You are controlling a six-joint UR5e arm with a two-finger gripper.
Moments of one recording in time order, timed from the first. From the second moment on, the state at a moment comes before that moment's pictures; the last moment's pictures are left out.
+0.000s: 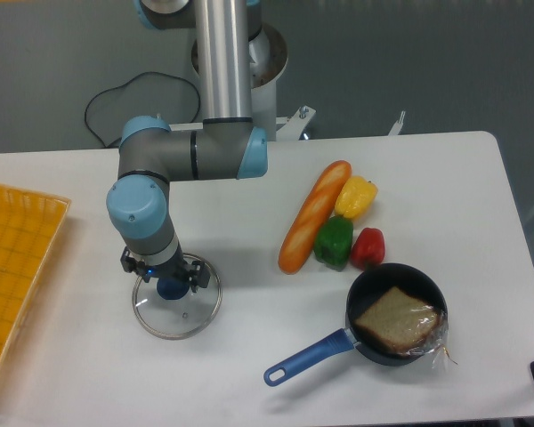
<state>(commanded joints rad) 2.10 -2.05 -1.71 -0.94 1.57 0.27</state>
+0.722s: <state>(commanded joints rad) 2.09 -2.06 -1.71 -0.92 1.57 0.26</state>
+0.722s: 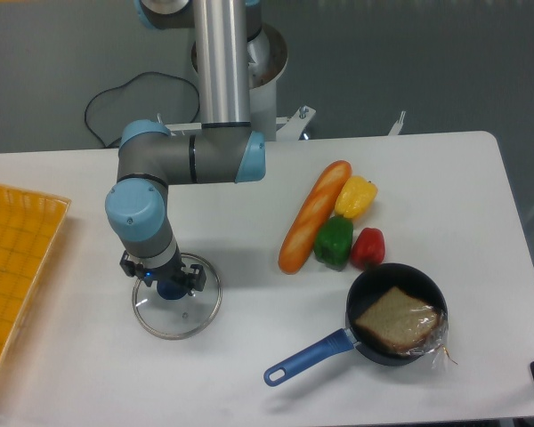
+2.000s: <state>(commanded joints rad) 2.09 -2.03 -1.71 -0.93 1.58 0.27</state>
